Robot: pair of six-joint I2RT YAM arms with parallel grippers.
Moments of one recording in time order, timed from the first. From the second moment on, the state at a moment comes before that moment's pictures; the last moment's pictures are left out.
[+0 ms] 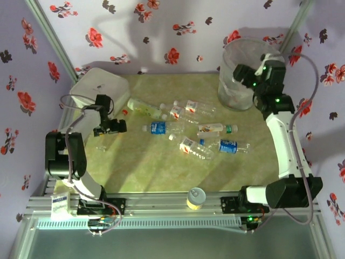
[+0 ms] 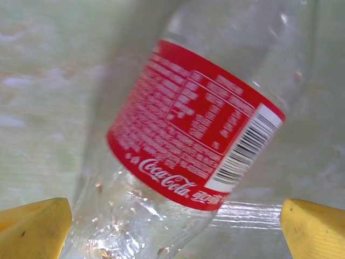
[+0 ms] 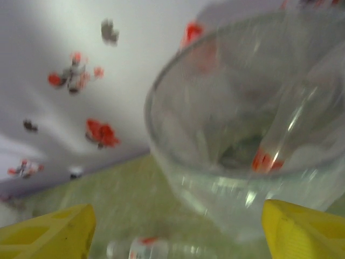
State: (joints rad) left arm -0.11 1.65 1.09 -0.76 -0.03 -0.22; right arm 0.07 1.30 1.39 -0.50 -0.08 0.41
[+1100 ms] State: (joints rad) left arm -0.30 1.41 0.82 -0.71 -0.21 -0.52; right arm 0.18 1.06 1.02 -0.50 -0.21 0.60
